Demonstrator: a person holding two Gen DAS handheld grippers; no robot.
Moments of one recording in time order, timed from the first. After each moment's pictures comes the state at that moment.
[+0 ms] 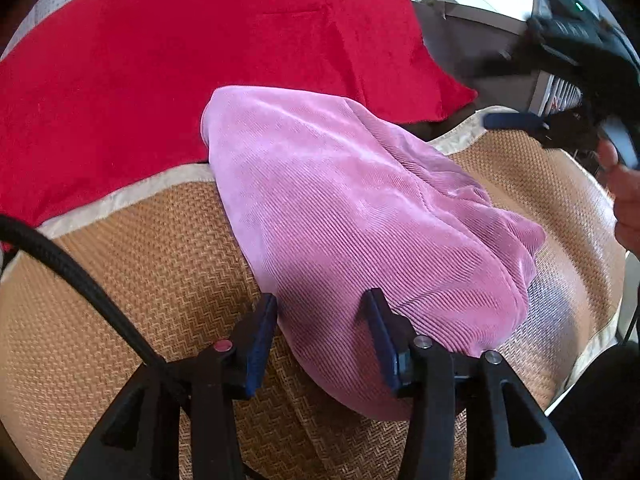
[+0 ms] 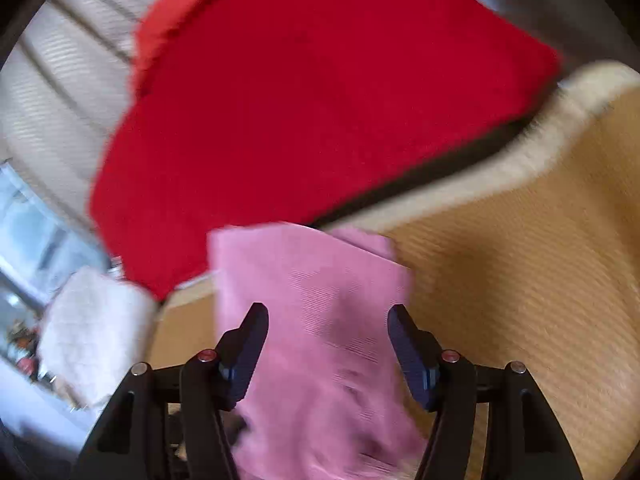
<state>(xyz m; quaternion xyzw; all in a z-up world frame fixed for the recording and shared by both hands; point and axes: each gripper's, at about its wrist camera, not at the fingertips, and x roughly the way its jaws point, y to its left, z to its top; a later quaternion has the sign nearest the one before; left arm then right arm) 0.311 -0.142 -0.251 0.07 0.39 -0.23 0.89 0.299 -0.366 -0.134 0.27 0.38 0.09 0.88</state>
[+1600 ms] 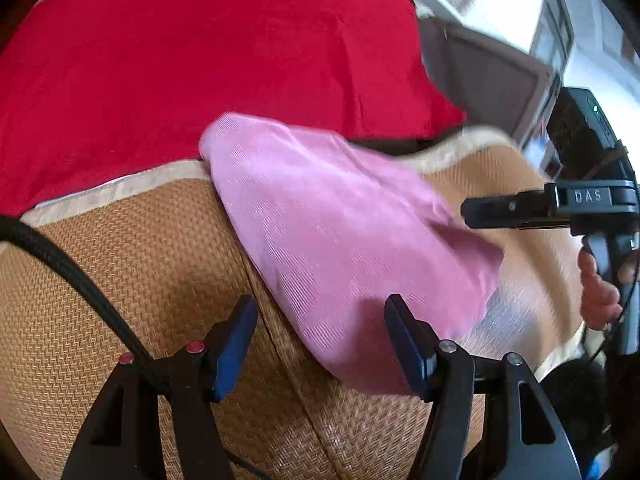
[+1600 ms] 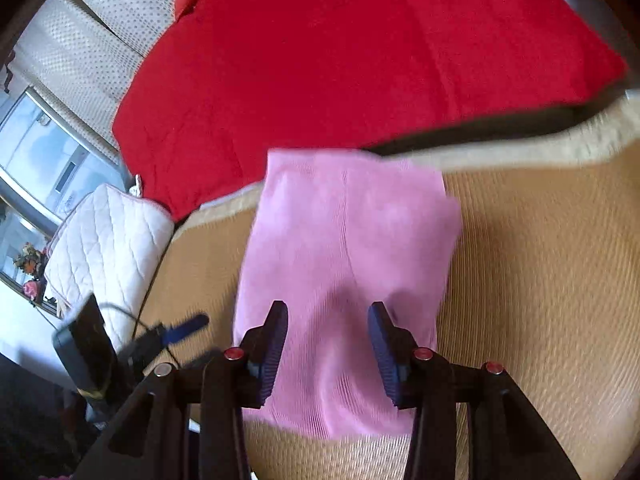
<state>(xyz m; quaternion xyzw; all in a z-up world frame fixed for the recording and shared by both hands) 0.305 -0.110 -0.239 0.04 0.41 -0.26 0.87 0.259 -0.366 -0.152 0.20 0.47 0.16 0.85</state>
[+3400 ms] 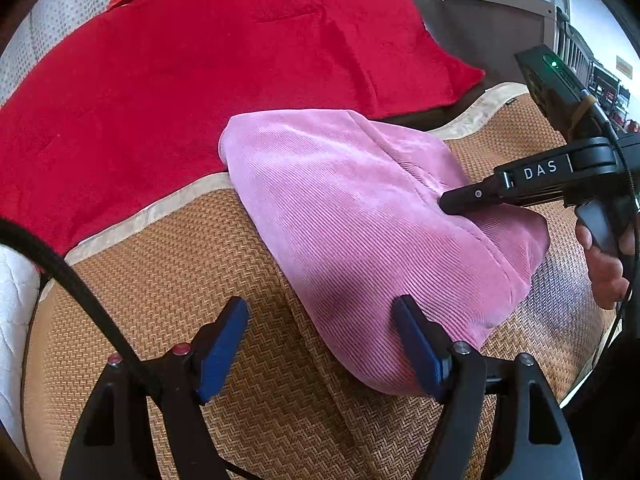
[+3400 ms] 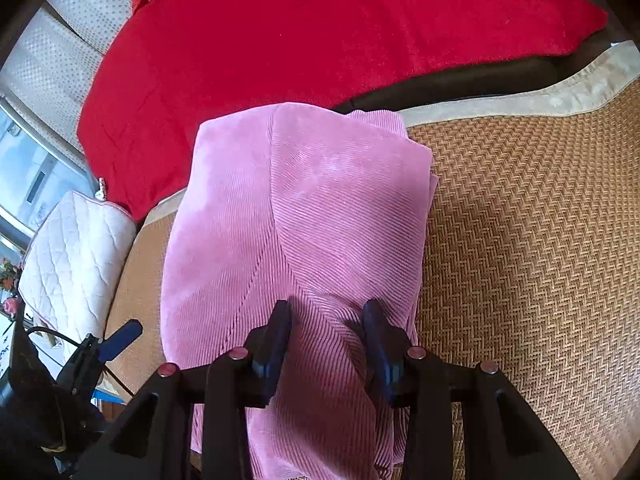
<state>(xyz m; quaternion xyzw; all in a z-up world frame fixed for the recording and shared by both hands) 0.284 -0.137 -0.243 0.14 0.38 -0.18 0.90 0.253 -0.379 -0.204 0.20 0.48 0.12 0.85</state>
